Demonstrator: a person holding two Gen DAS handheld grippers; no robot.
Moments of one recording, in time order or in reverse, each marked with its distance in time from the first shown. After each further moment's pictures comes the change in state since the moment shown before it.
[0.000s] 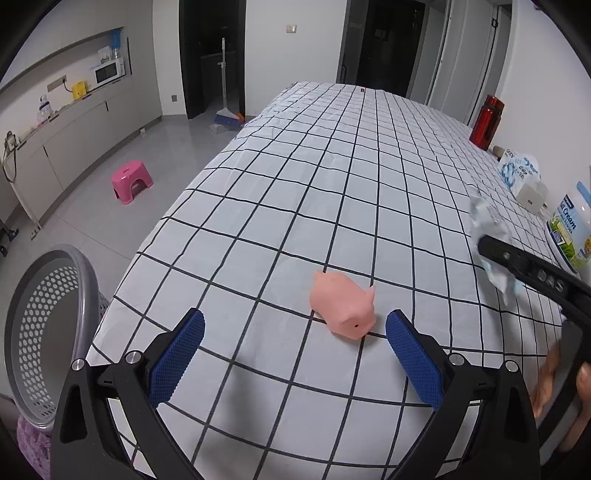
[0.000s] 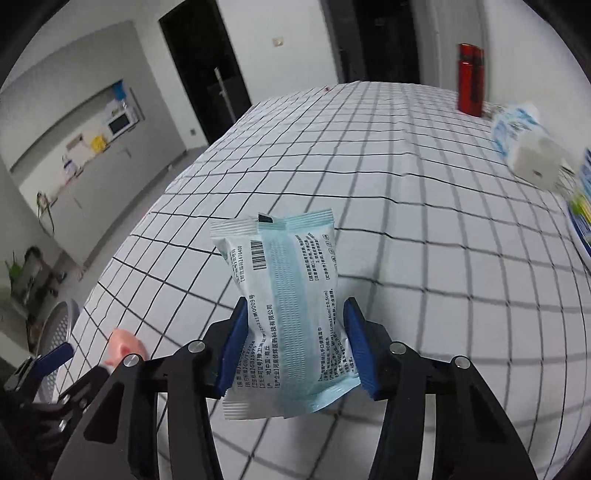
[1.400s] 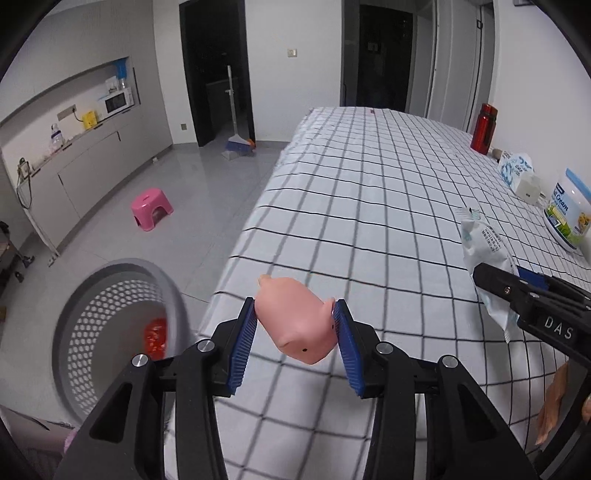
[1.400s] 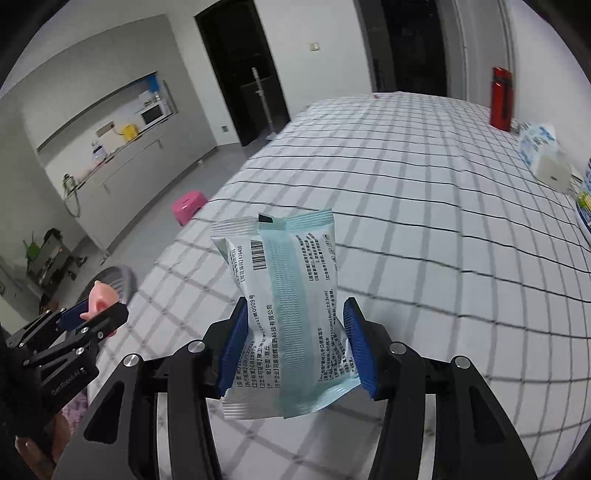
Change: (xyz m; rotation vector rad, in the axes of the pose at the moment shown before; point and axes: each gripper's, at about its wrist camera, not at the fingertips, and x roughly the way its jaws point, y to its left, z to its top) left arm -0.071 0.073 -0.024 0.066 -0.096 0.057; right arm -0.043 0.110 -0.054 -0.085 -0.012 0.087
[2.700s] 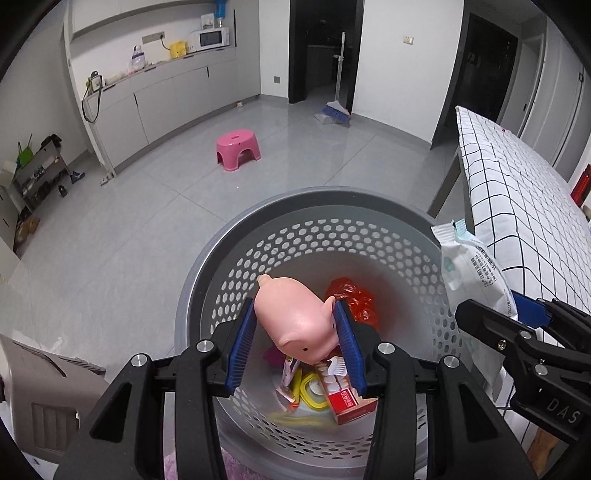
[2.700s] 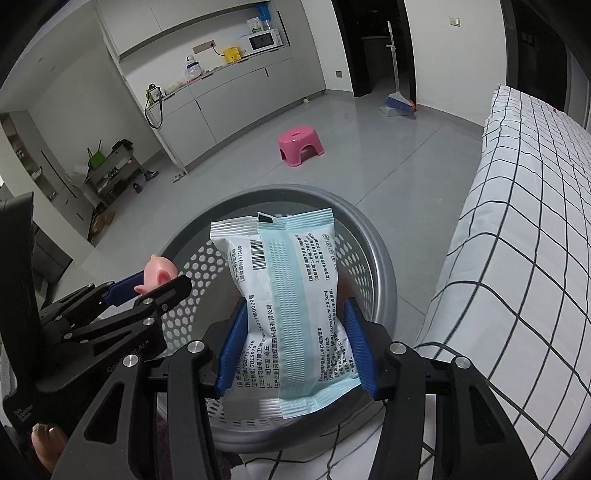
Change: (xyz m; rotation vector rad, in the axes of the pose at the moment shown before) left arm 0.033 0.272 -0.058 -0.267 0.122 0.179; right arm 0.134 0.293 -0.022 -0.275 0.206 0.260
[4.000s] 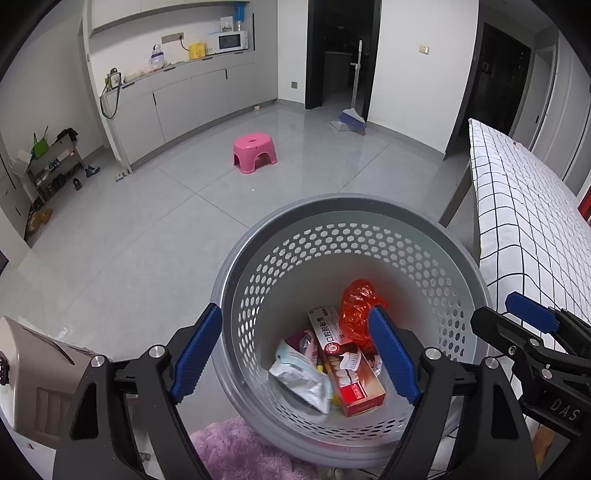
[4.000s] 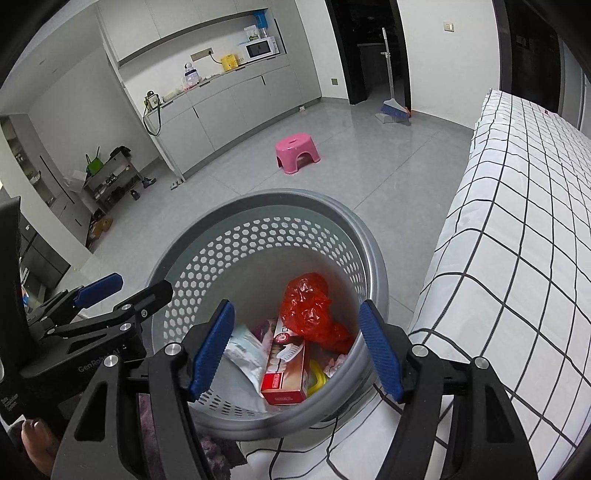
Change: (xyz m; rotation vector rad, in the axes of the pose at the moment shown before) left arm -0.027 0.016 -0.005 -0.045 -0.024 0.044; right arm -0.017 -0.003 -0.012 0.008 -0.036 -0.016
